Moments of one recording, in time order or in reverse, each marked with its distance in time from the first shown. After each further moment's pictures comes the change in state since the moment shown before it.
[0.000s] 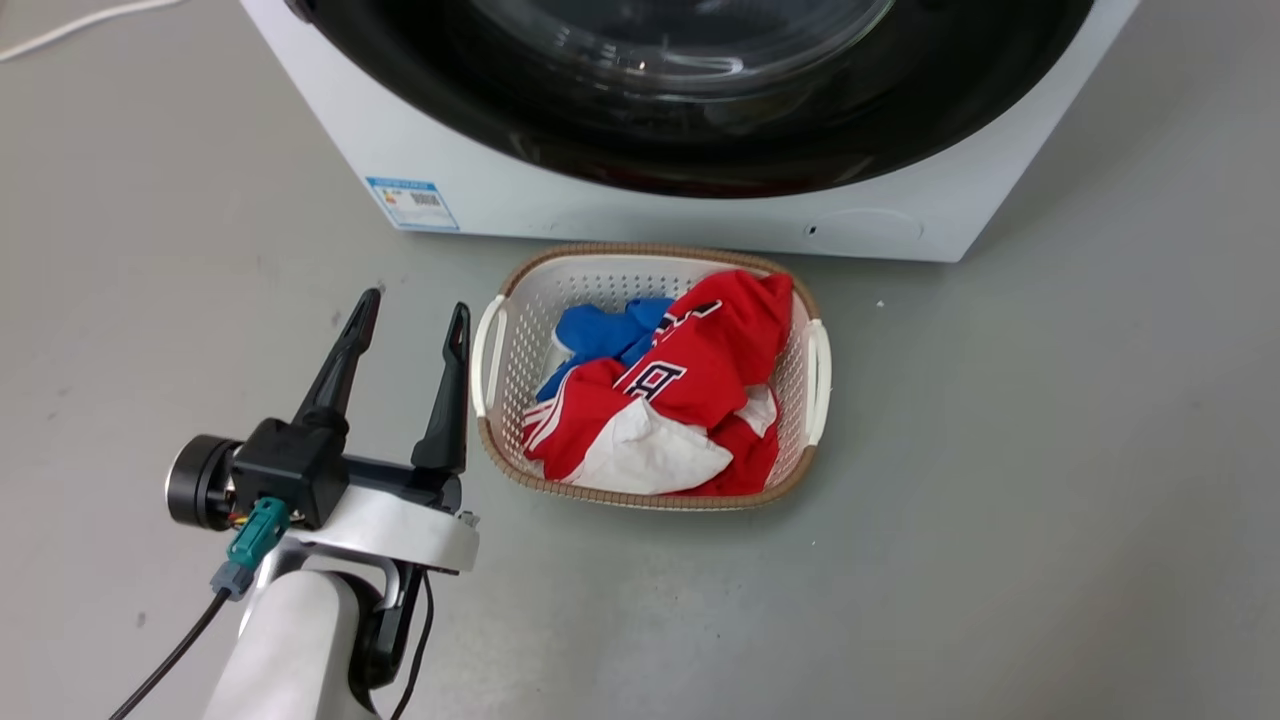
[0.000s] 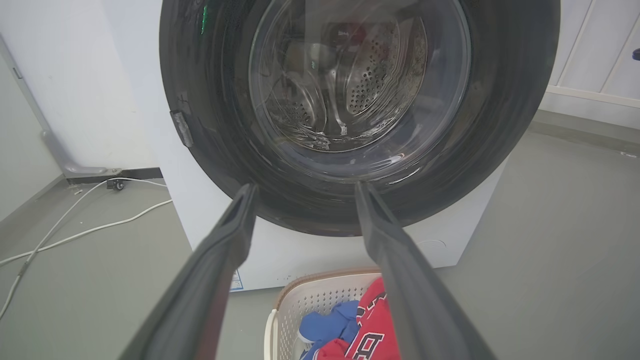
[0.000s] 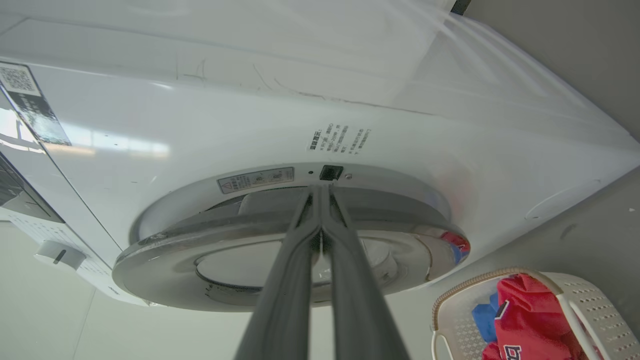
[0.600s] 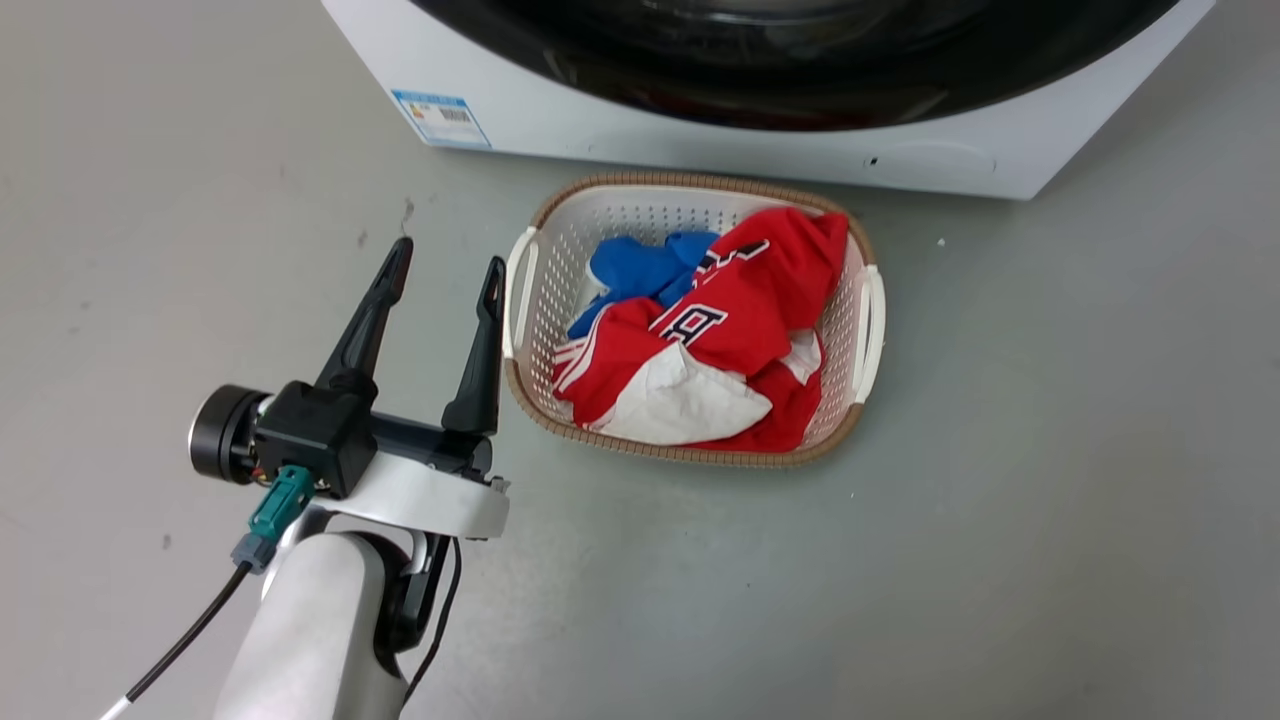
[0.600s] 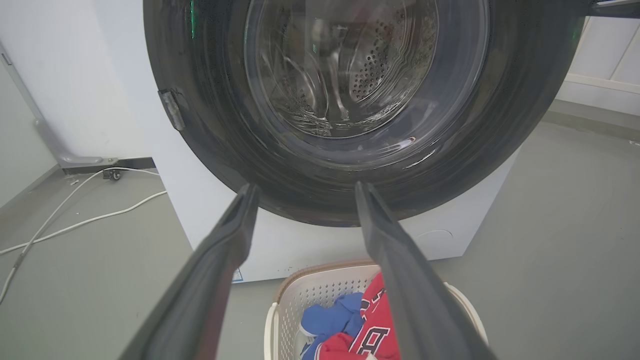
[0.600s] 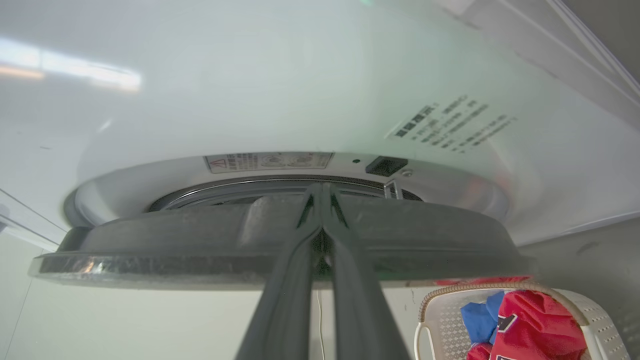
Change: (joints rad) left arm -0.066 -0.030 -0.027 -0.017 0.023 -0.014 0.000; right arm -0.283 0.032 0.035 0.069 -0.227 0.000 0.055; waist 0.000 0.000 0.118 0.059
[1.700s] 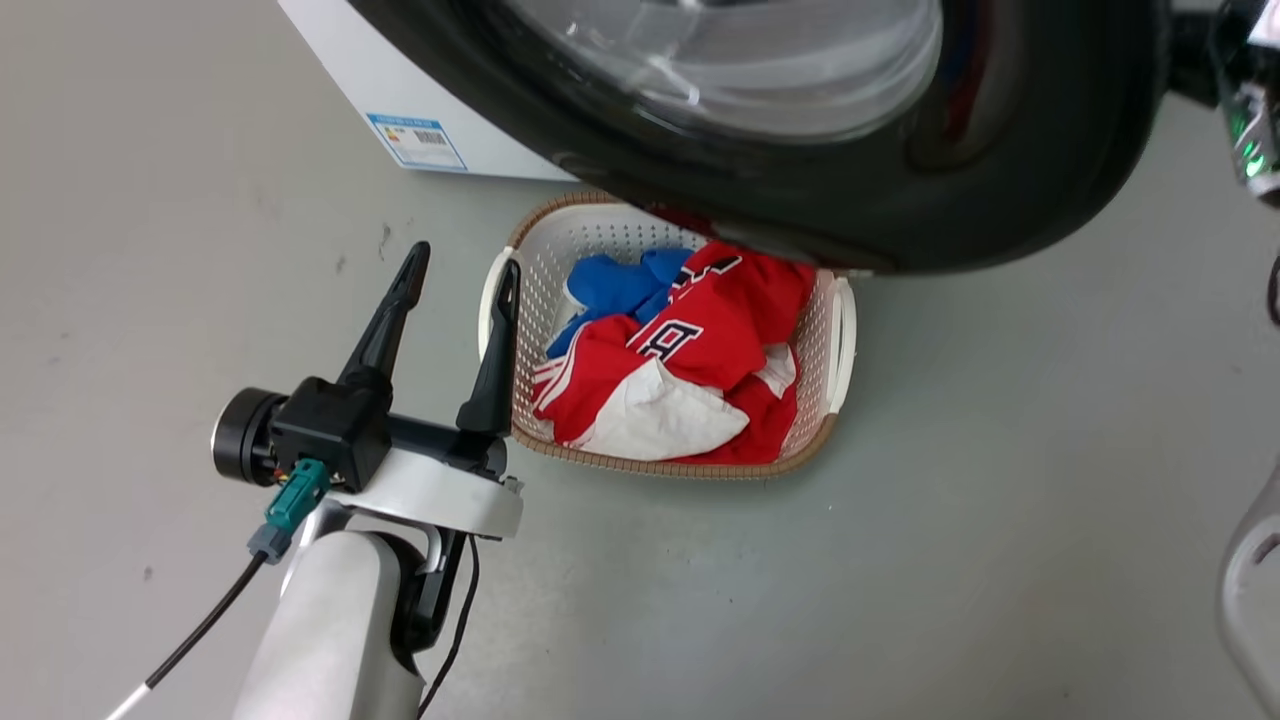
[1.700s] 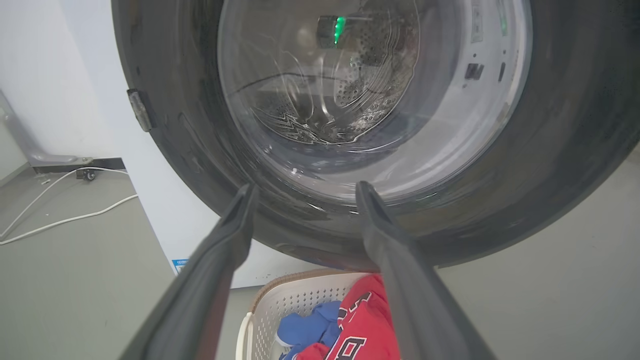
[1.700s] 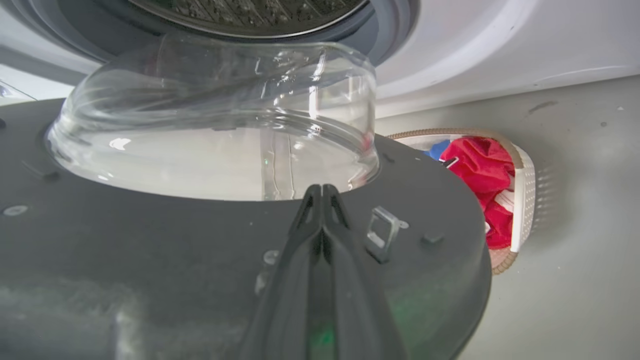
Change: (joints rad) left arm -0.018 -0.047 0.023 0.040 0.011 -0.032 -0.002; right arm 0.148 0.099 0.078 -0.211 -0.094 0.000 0.557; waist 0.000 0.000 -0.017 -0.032
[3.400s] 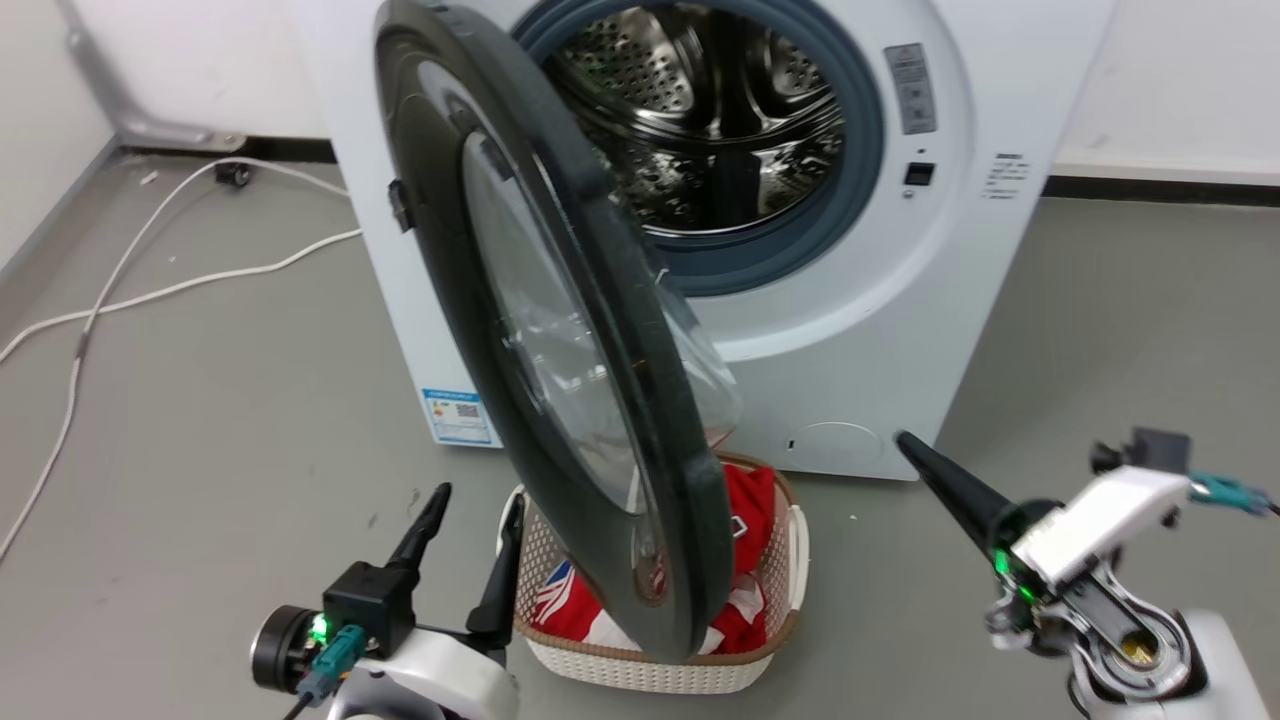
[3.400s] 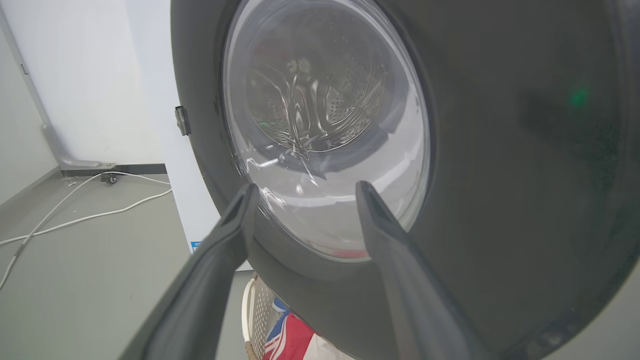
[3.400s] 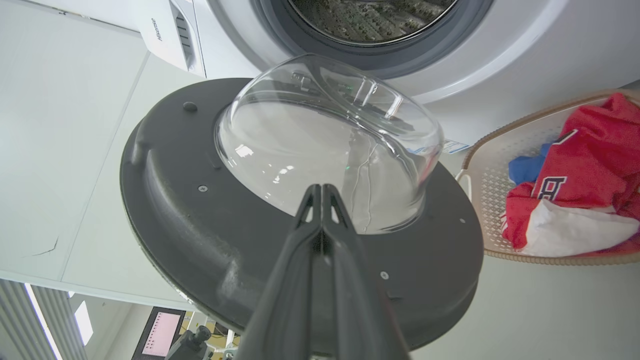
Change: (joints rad) left arm 0.264 0.003 -0.025 0.136 -0.019 -0.008 0.000; right arm 0.957 0.052 0.490 -0.474 0.628 0.000 -0.651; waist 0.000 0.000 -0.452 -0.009
